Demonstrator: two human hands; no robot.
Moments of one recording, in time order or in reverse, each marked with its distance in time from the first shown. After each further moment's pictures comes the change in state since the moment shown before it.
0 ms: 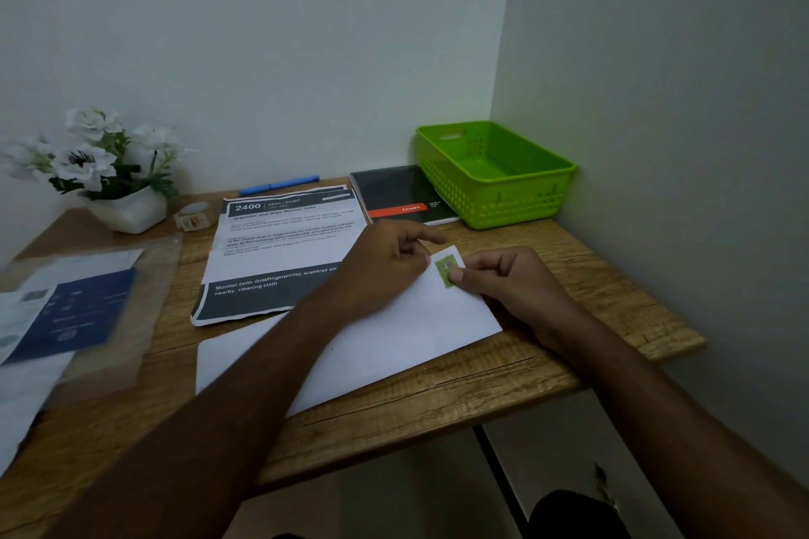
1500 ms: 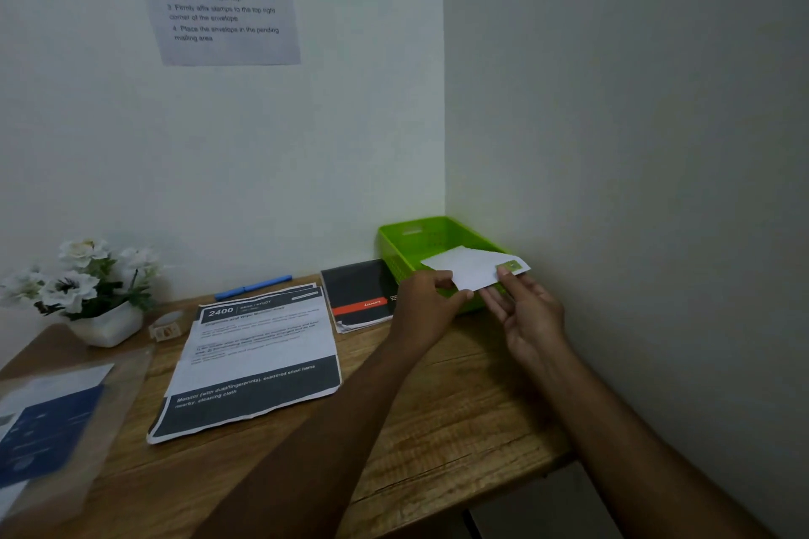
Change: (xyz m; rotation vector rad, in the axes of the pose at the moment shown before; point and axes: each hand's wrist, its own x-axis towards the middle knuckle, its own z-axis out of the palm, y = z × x) left_hand 0.090 0.063 0.078 0.034 0.330 -0.036; right_hand 0.033 -0.042 -0.073 0.909 0.552 -0.102
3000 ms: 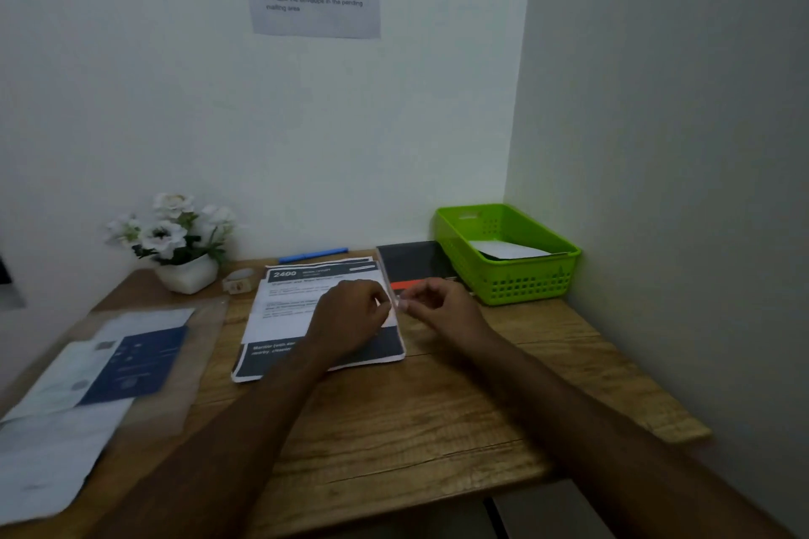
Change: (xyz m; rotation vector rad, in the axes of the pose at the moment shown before) left_hand -0.033 -0.112 -0.137 0.526 -0.061 0.009; right_hand -0.026 0.118 0.061 -1.074 -0.716 -0.241
